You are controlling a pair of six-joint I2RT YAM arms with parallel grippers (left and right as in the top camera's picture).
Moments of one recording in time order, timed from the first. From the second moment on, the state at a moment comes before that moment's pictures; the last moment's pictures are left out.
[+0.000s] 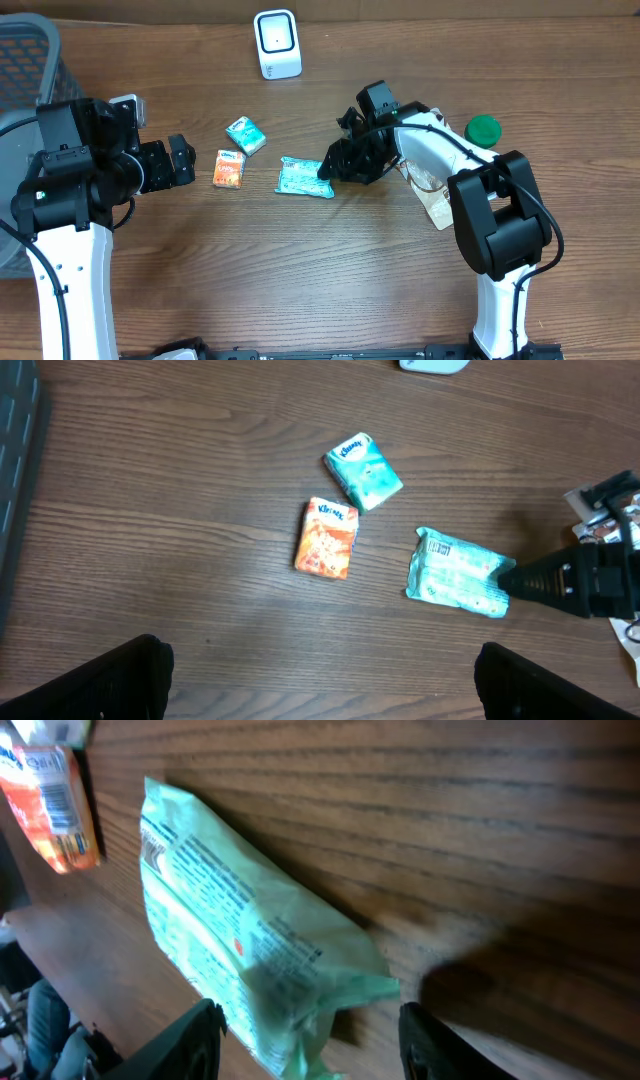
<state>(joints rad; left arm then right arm) 0.21 1.26 1.32 -1.05 0.25 -0.05 0.40 2.15 1.47 -0.69 -0.61 0.33</state>
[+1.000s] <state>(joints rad) 0.21 1.26 1.32 -1.05 0.25 -0.05 0.35 2.06 1.24 -0.40 -0.77 0.47</state>
